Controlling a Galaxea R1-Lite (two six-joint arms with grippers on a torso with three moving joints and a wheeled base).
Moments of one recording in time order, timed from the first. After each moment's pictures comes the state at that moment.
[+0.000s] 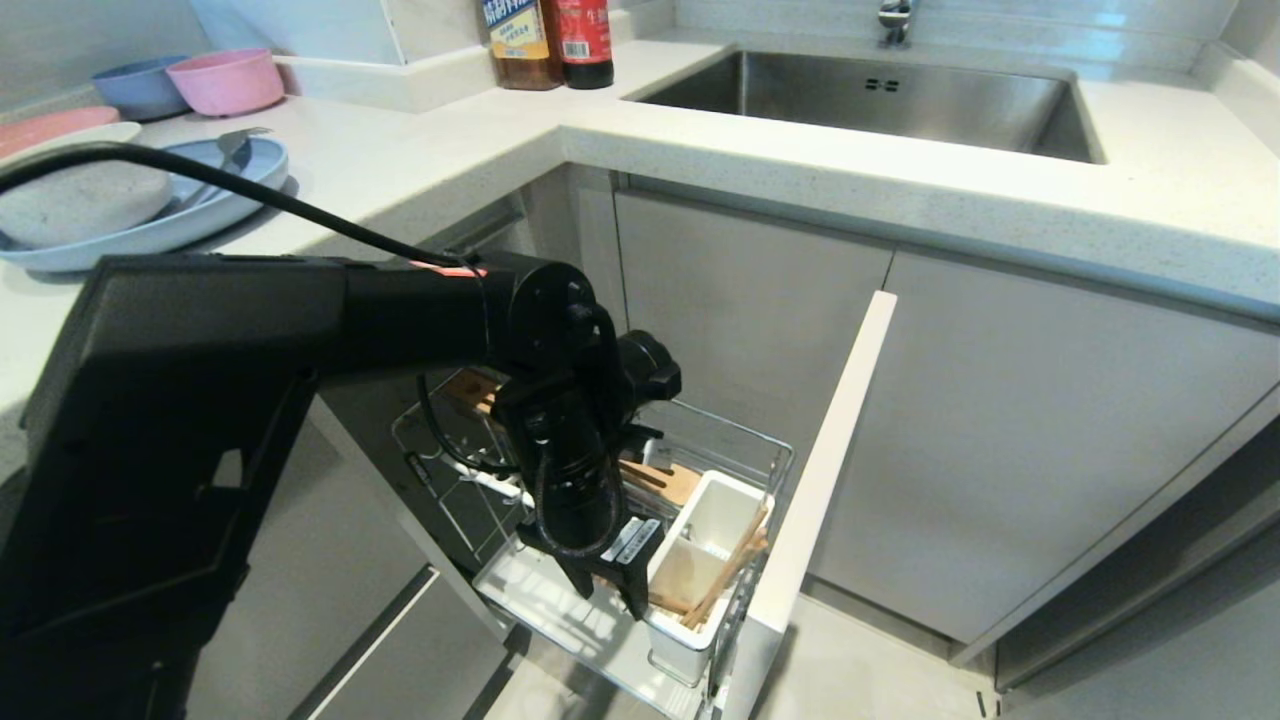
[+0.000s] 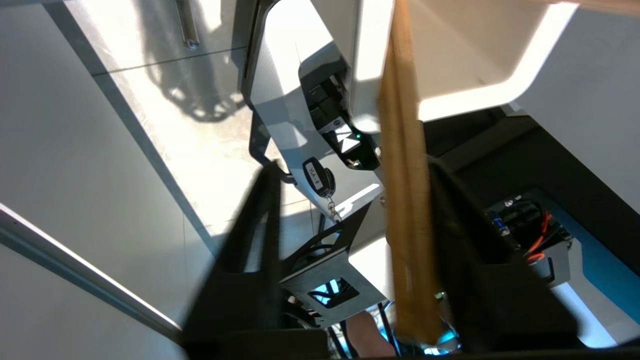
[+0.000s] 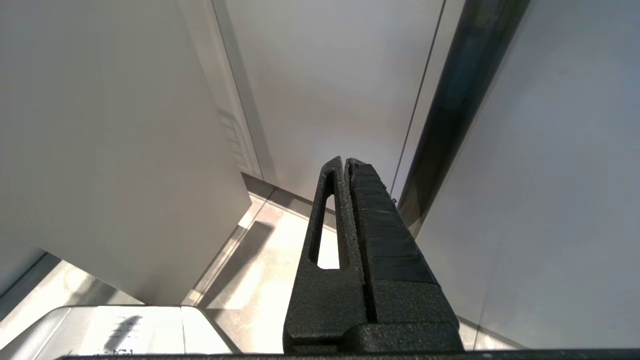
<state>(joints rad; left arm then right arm) -0.69 2.20 -1.94 1.28 -0.11 -0.09 0.00 0.00 0.00 0.00 0.00 0.01</state>
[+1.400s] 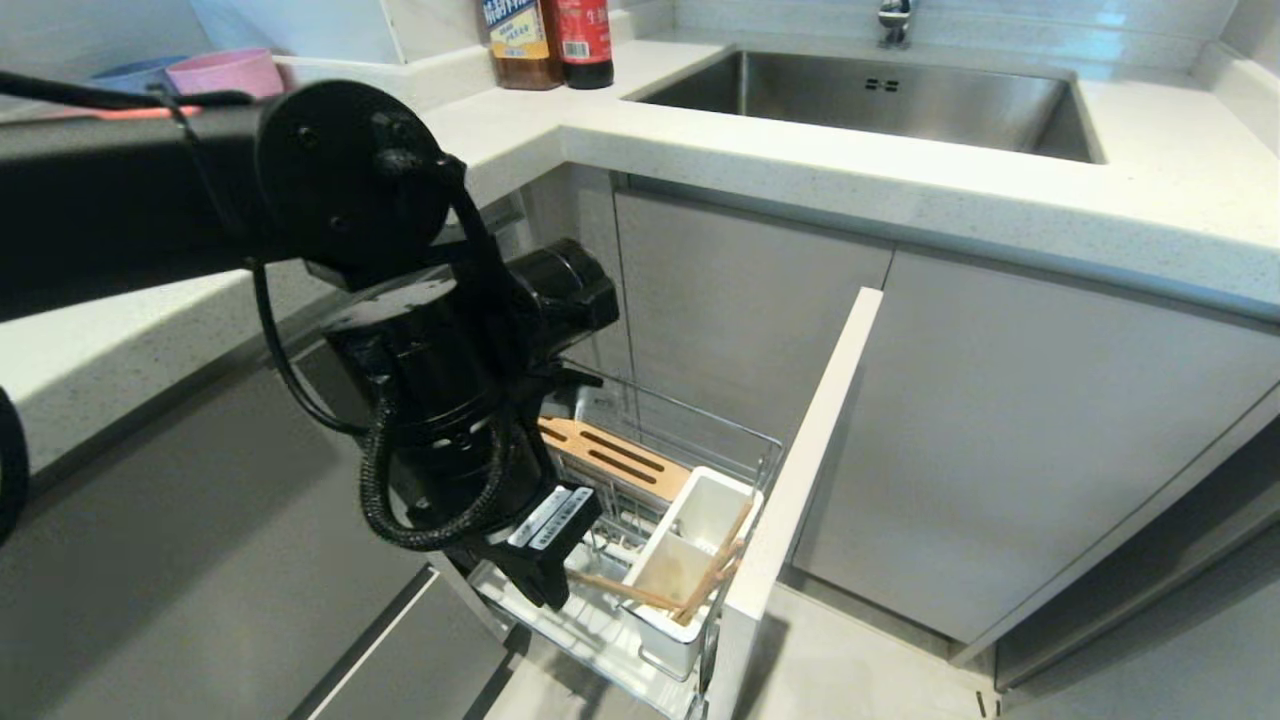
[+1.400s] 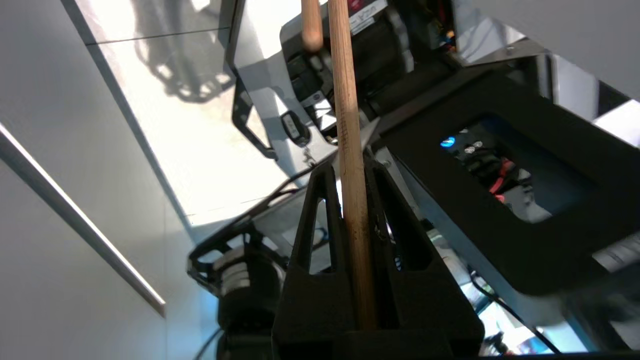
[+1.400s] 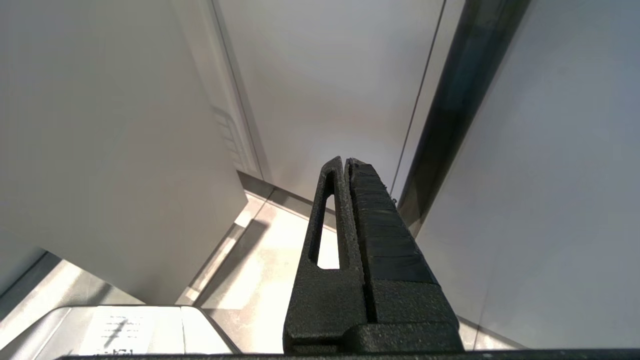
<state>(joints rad) -0.73 1.95 -1.94 1.45 -0.11 -0.19 0.00 0.00 0.00 0.00 0.00 0.01</state>
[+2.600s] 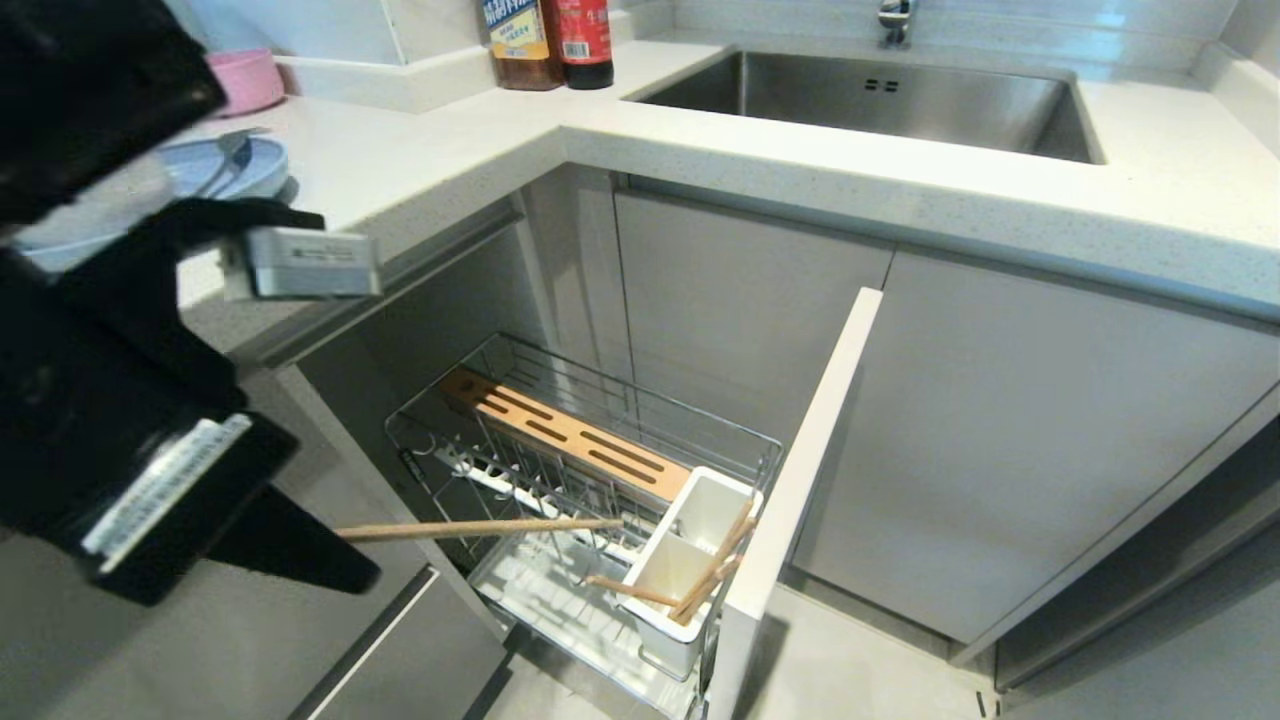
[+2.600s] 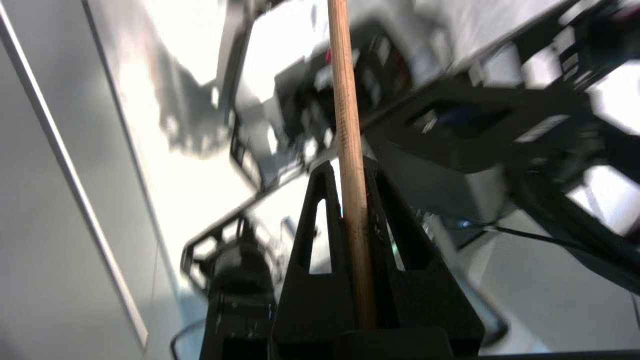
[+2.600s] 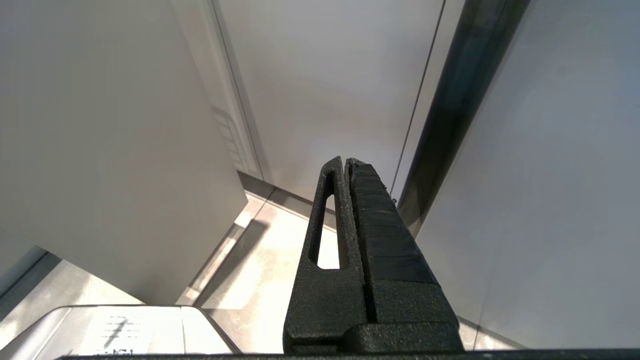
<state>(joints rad) -0.78 1.54 -1.92 1.50 -0.05 -0.28 0.00 0.00 0.00 0.00 0.00 0.01</state>
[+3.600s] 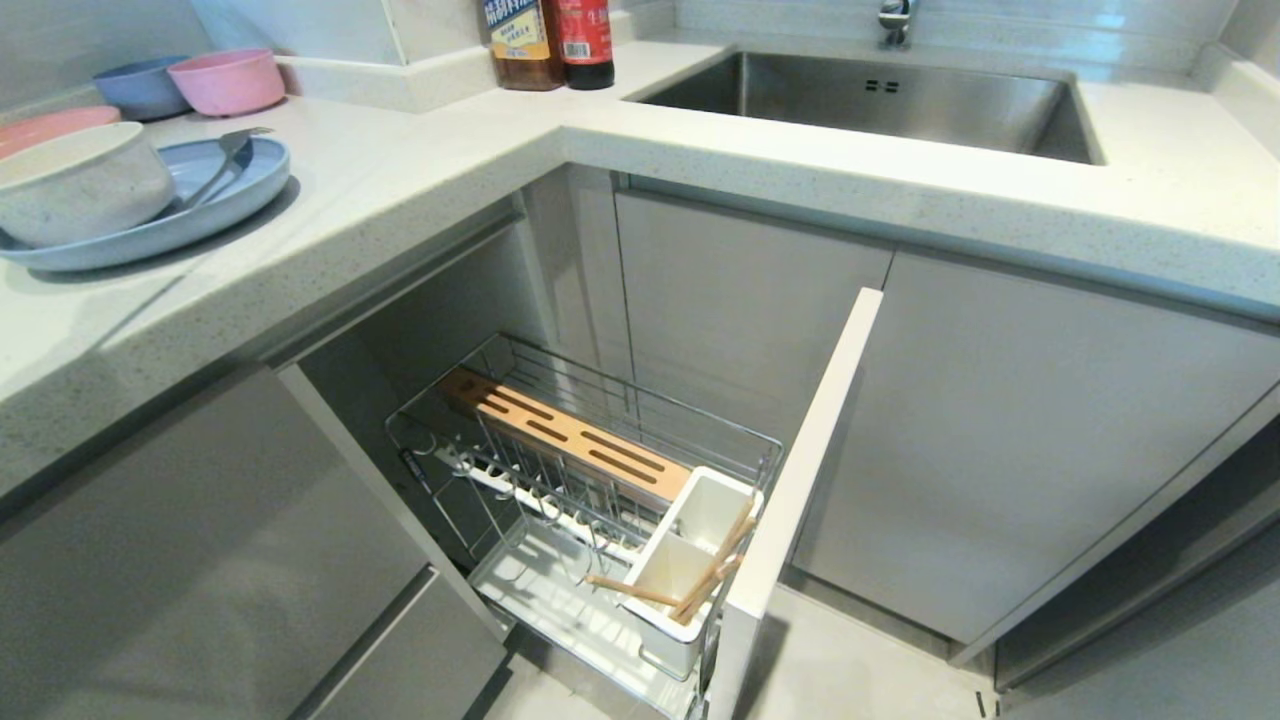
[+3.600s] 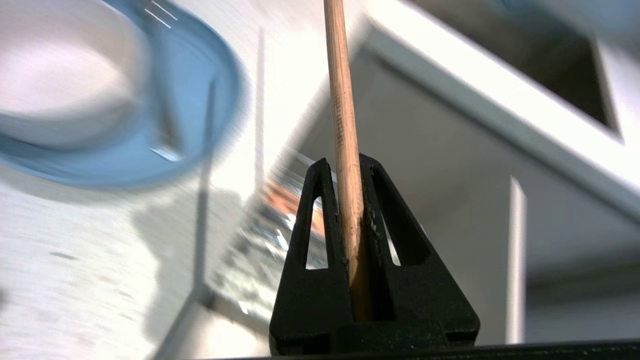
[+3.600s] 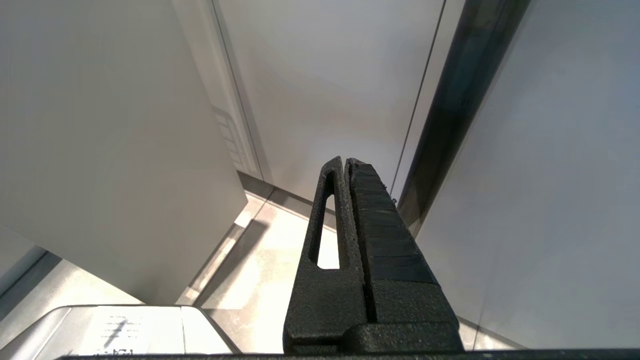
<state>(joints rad) -0.29 1.21 -1.92 0.82 0.13 -0.28 0.00 0.00 0.00 0.00 0.00 0.01</state>
